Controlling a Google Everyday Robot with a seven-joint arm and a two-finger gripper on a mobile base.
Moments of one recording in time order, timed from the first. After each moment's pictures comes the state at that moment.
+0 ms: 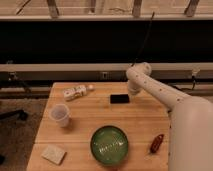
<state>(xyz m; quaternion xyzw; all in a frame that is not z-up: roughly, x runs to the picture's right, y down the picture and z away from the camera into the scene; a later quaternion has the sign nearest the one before) 0.184 0.055 0.949 -0.26 -0.04 -0.13 0.96</state>
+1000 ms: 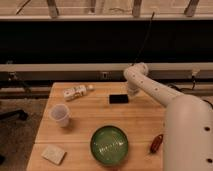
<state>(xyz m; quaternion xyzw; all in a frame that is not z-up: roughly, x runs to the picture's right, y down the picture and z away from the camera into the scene) 0.177 0.064 0.959 -0.28 -0.04 -0.16 0.95</state>
